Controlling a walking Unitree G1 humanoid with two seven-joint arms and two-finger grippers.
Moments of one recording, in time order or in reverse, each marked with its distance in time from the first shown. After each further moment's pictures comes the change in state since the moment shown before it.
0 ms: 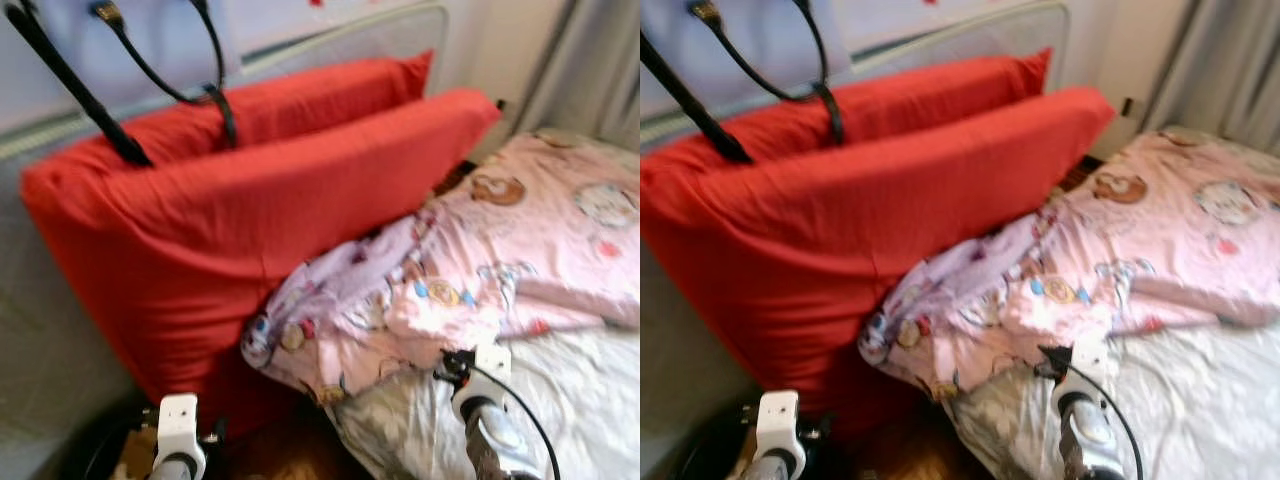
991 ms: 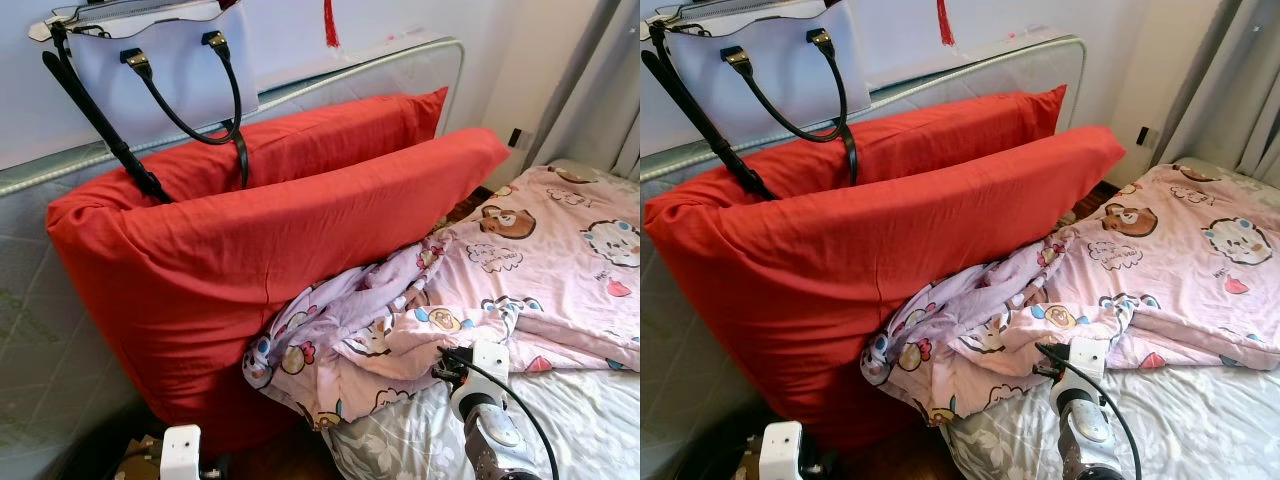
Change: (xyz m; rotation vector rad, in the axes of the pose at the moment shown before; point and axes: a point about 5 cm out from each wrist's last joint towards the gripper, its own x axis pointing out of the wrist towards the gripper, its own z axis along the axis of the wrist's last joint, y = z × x) left arm -0.015 -0.002 -0.040 0.000 0.158 -0.001; right arm -0.001 0.001 0.000 -0.029 -0.009 -0.005
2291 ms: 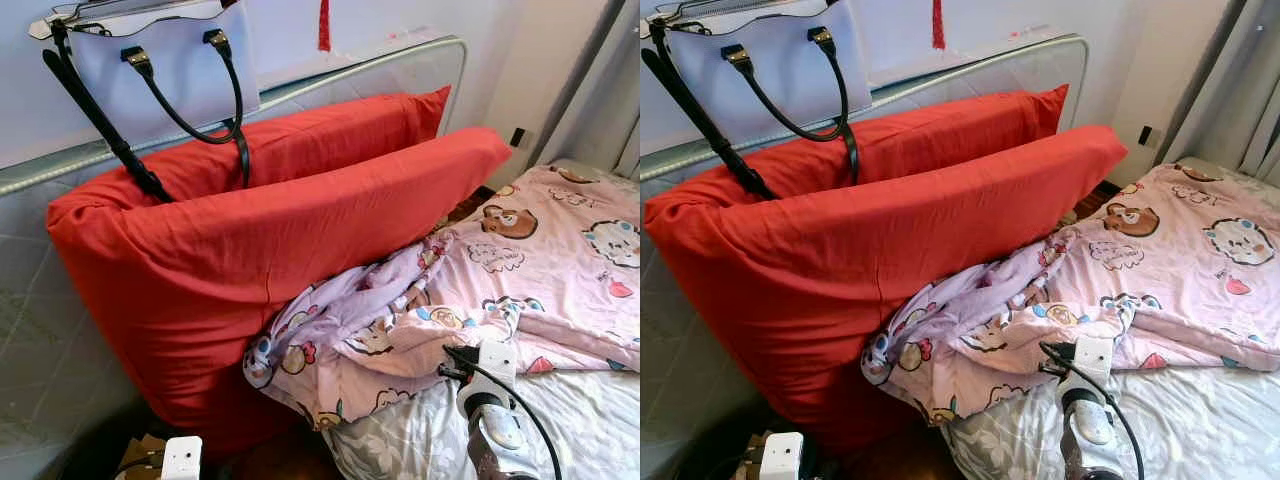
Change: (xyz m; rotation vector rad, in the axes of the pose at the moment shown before) left arm -0.004 0.000 -0.008 0.024 0.017 -0.010; right arm -0.002 -0.005 0.004 -0.021 -0.064 -0.057
